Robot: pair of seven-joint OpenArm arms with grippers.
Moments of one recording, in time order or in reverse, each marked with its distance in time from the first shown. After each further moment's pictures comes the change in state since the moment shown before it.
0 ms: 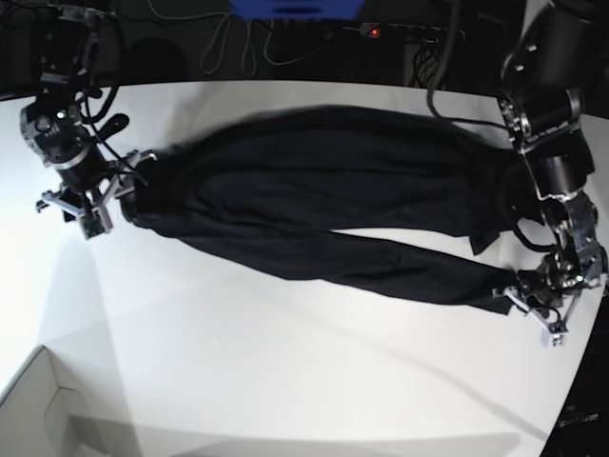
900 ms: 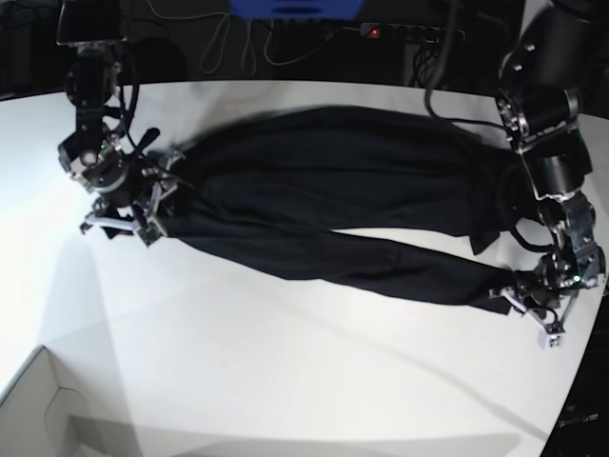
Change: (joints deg) left arm 0.1 0.5 0.0 0.0 -0.1 0.0 -0.4; right arm 7.8 2.4 -13.4 -13.7 -11.8 -0.1 1.1
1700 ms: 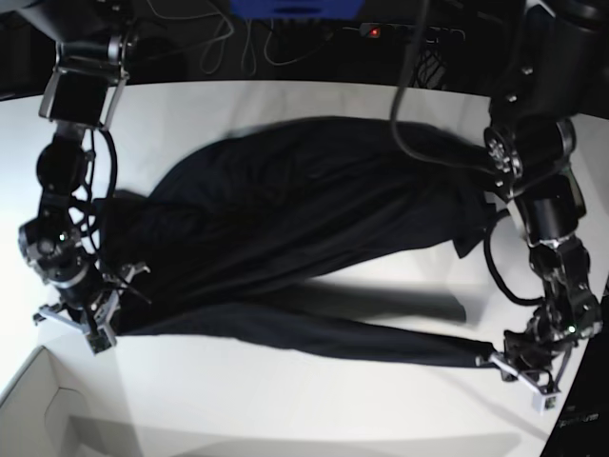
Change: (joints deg) left arm -10.2 3.8 -0.2 -0.8 0.1 0.5 -4.7; right arm 20.2 0.0 7.4 -5.4 0.1 0.1 -0.4
